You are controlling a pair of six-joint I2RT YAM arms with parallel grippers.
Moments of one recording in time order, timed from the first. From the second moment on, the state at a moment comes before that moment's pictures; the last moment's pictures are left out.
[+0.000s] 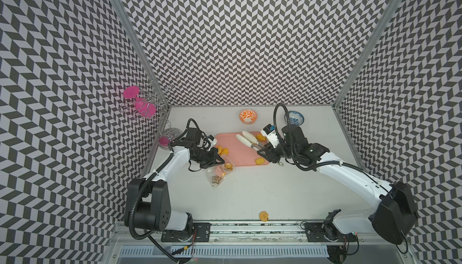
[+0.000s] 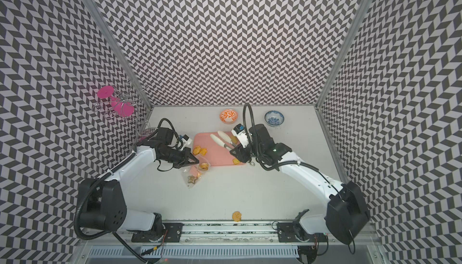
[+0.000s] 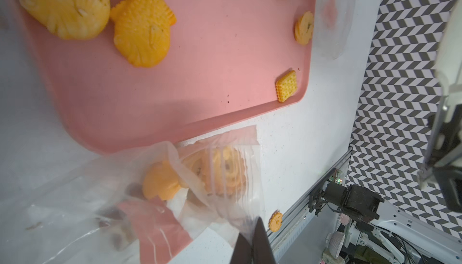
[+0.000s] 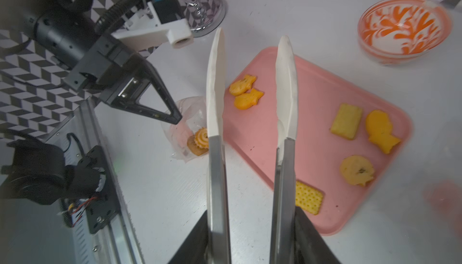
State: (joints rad) left arm -0.13 1.41 0.96 -0.80 0.76 -0.28; right arm 0.63 1.35 1.03 -0.34 -0.32 0.04
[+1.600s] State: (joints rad) left arm -0.09 0.99 0.39 -0.03 0.80 -1.19; right arm 0.97 1.68 0.64 0.62 -0.24 0.23
